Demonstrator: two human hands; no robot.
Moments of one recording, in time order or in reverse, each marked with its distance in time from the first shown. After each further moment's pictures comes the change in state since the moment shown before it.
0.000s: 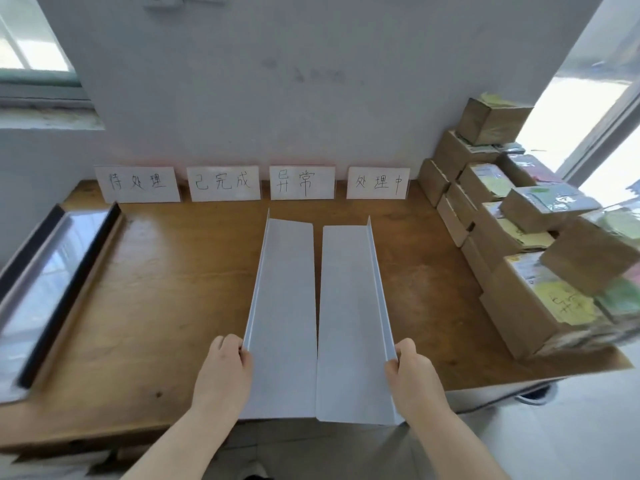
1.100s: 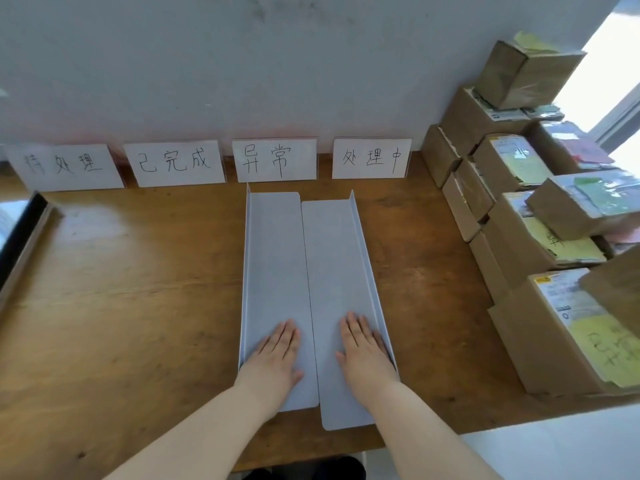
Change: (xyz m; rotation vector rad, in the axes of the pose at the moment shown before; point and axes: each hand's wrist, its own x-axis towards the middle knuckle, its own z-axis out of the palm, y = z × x) left_hand 0.076 0.070 0.117 0.677 -0.566 0.493; right_hand 0.138 0.007 0.044 -0.378 -0.250 -0.317
